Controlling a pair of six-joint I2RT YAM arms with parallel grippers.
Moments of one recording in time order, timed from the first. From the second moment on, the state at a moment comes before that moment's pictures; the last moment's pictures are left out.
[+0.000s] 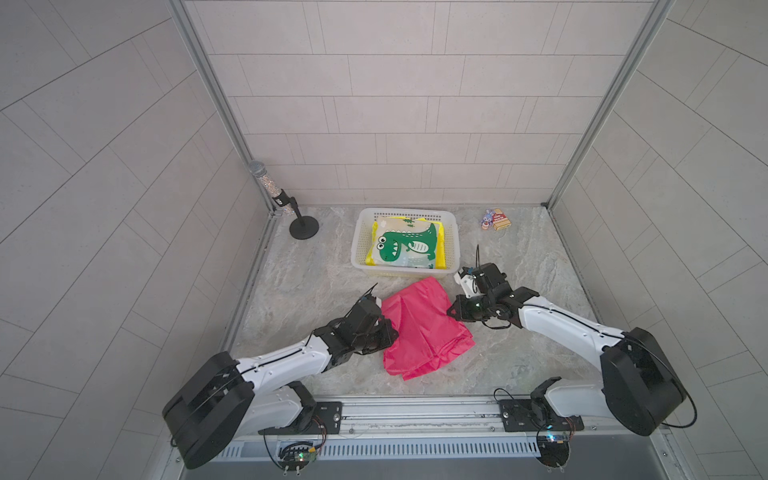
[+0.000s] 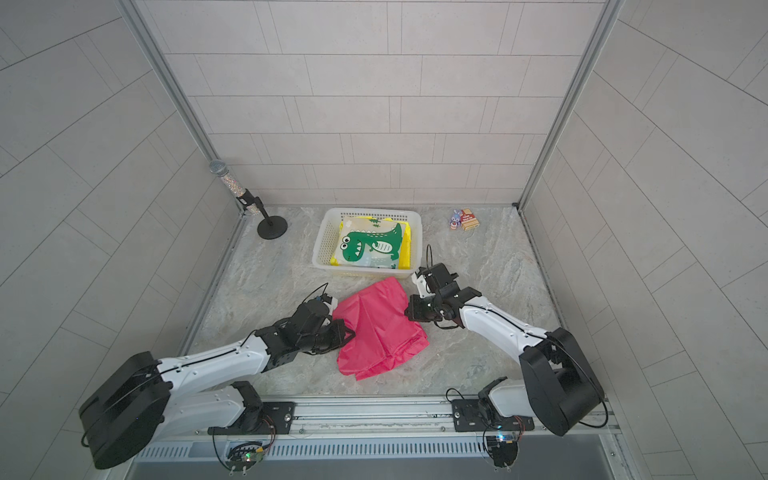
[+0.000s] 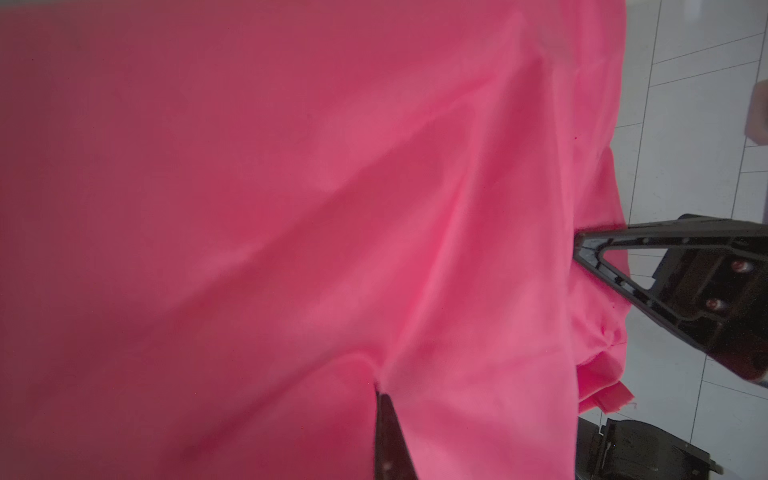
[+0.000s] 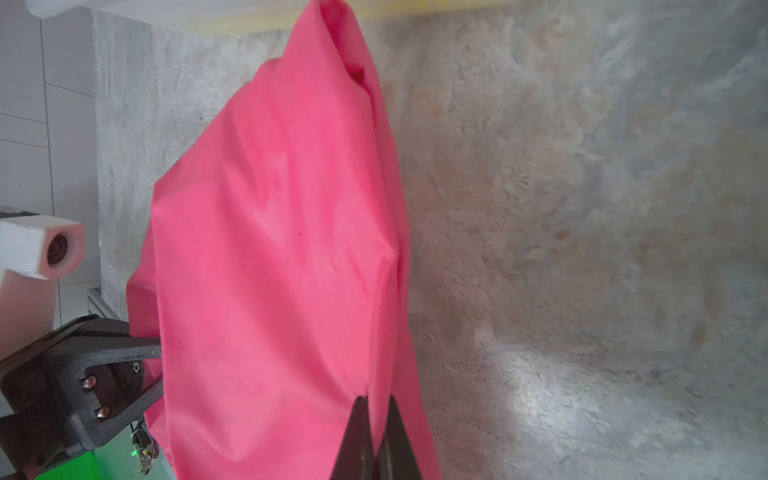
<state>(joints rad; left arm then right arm) -0.78 1.15 0.44 -0.07 0.20 -1.01 0.47 1.31 0.74 -0.39 -0.38 0.53</state>
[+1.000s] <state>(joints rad) -0.29 1.52 1.27 -0.52 0.44 -0.59 0.35 1.62 1.44 -0.51 -0.36 0.61</state>
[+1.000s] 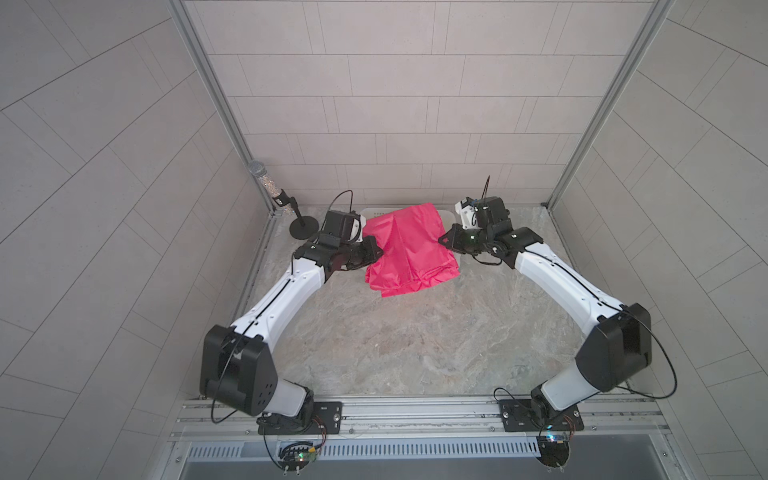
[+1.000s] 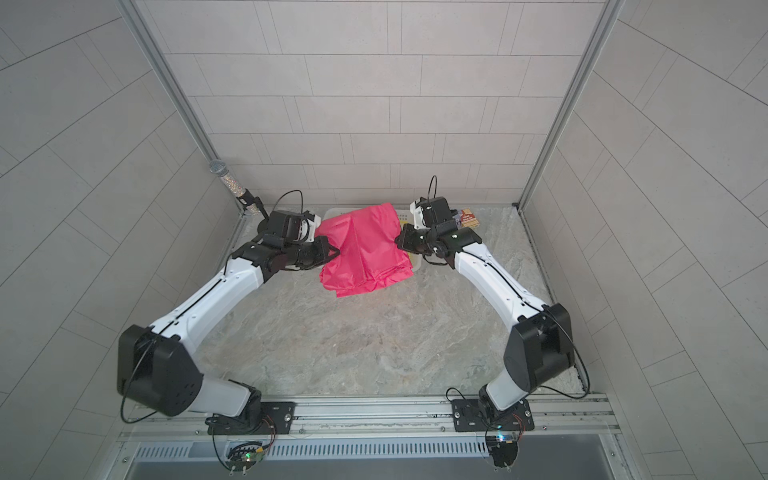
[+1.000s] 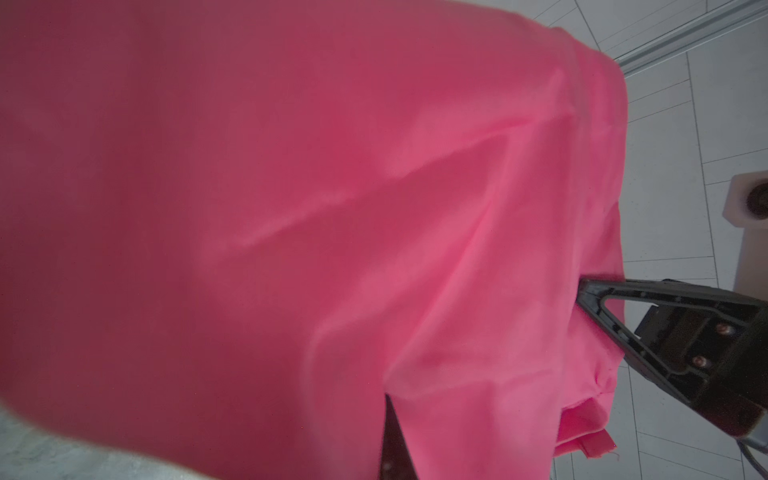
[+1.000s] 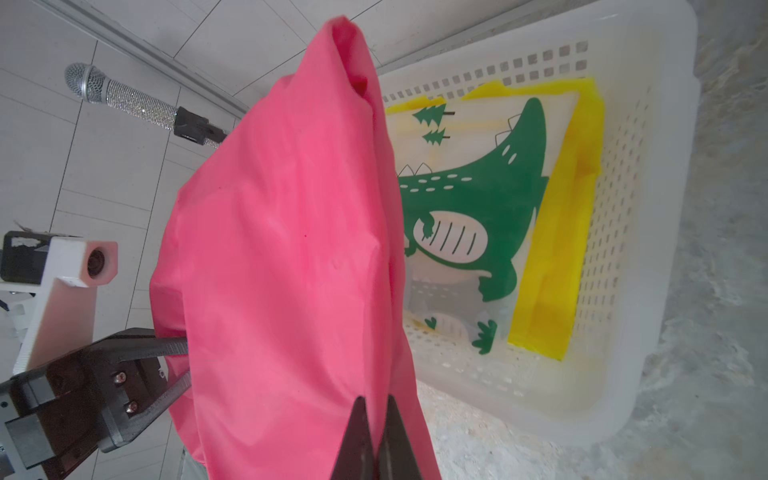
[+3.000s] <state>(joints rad) -0.20 1.93 1.87 -0.53 0.29 -0.51 0.23 1.92 1.89 -0.44 -0.38 0.51</state>
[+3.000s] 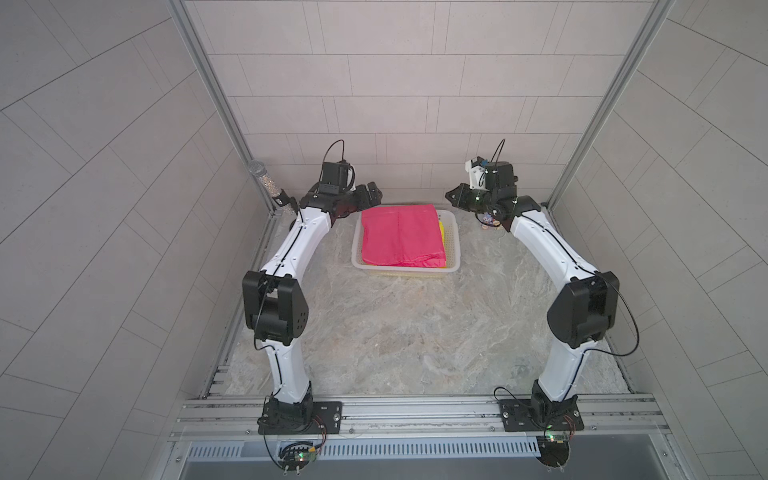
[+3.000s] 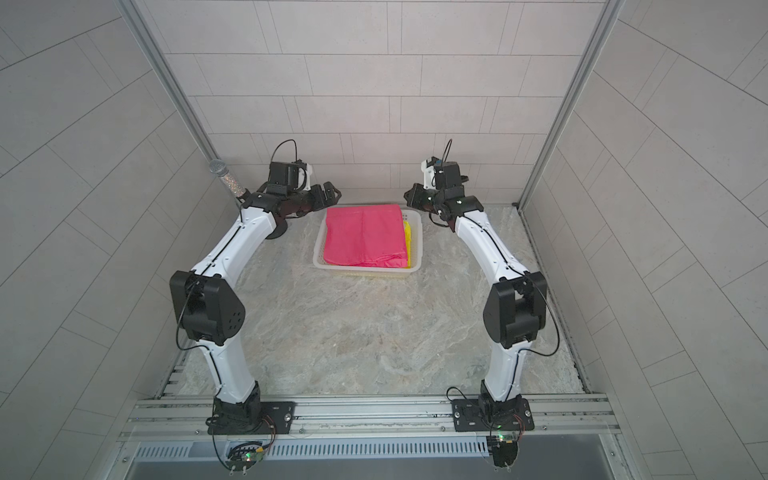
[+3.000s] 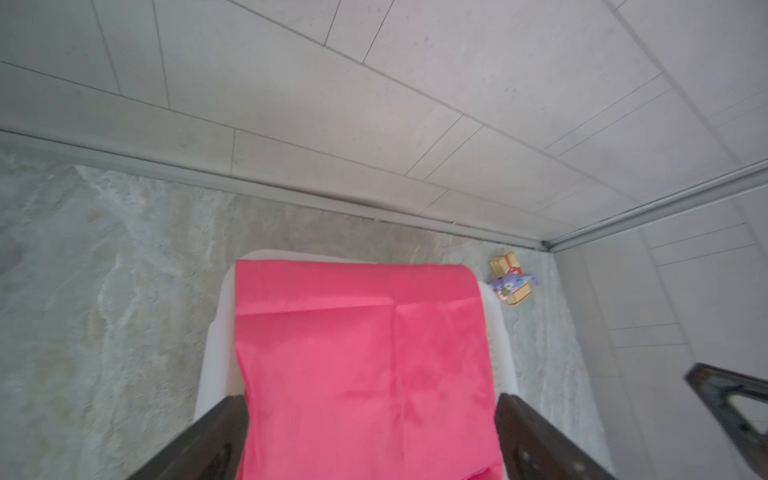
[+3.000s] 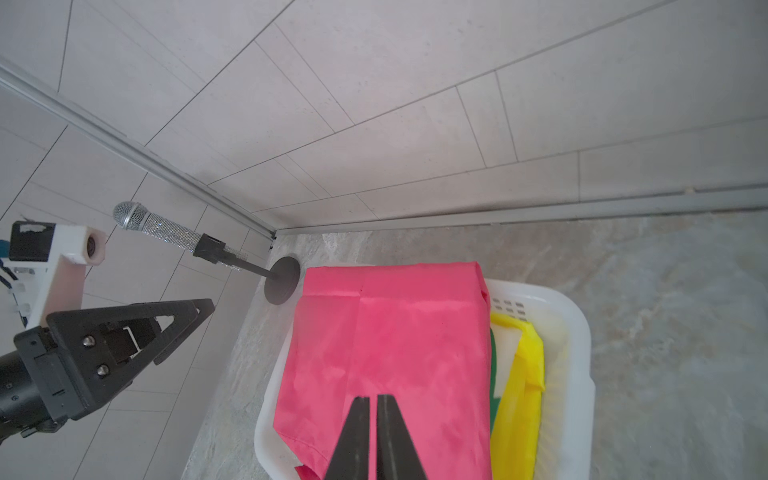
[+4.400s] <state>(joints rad) -0.23 2.19 1.83 -0.26 0.37 -0.66 0.25 2.12 1.72 -0.20 -0.48 0.55</state>
